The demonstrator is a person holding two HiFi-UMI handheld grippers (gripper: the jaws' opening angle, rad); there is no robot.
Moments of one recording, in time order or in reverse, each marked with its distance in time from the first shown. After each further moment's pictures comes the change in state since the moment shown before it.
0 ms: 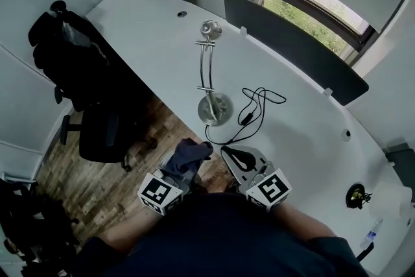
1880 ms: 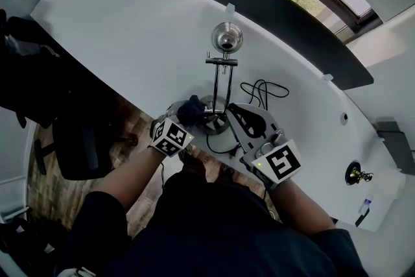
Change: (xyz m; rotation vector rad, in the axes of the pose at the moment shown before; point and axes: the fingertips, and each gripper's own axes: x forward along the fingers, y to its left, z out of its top) left arm 0.184 0.202 -0.151 0.334 0.369 -0.290; right arm 0.148 -0.145 0.021 -0.058 0.107 -0.306
